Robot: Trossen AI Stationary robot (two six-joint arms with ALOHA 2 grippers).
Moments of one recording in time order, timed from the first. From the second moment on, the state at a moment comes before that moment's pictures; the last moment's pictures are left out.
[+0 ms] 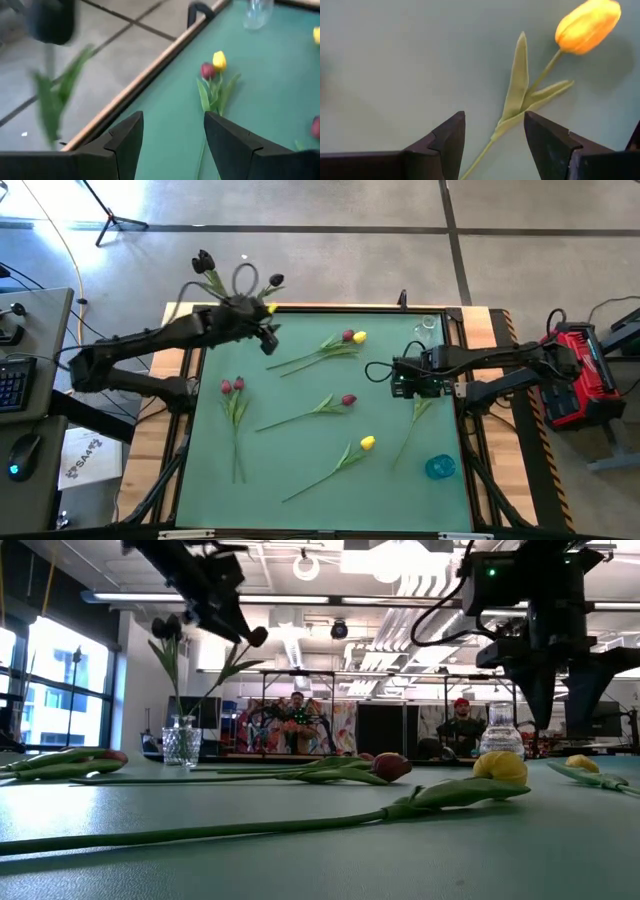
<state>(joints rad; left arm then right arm) 0.43 1.16 0.97 -0.43 -0.29 -0.05 -0.12 1.24 0.79 -1.07 -0.04 1.39</state>
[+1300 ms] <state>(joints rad) 0.79 1.25 0.97 -0.16 -0.78 -0.08 -0.02 1.24 0.79 -0.93 0.05 1.53</state>
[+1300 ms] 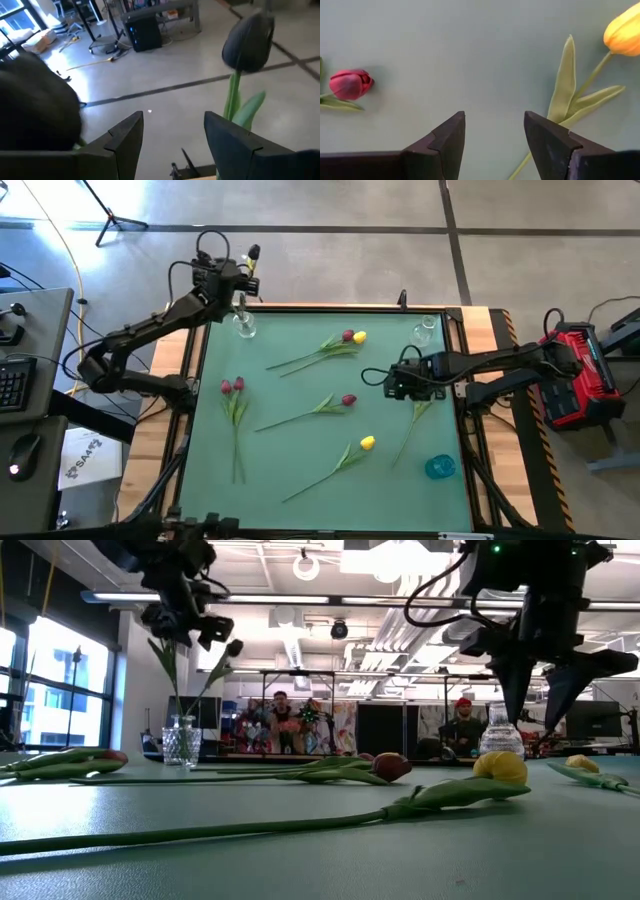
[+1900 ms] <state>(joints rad) 0.61 1.12 0.97 -0.14 -0.32 -0.08 0.05 1.23 0.68 -1.06 -0.01 1.71</state>
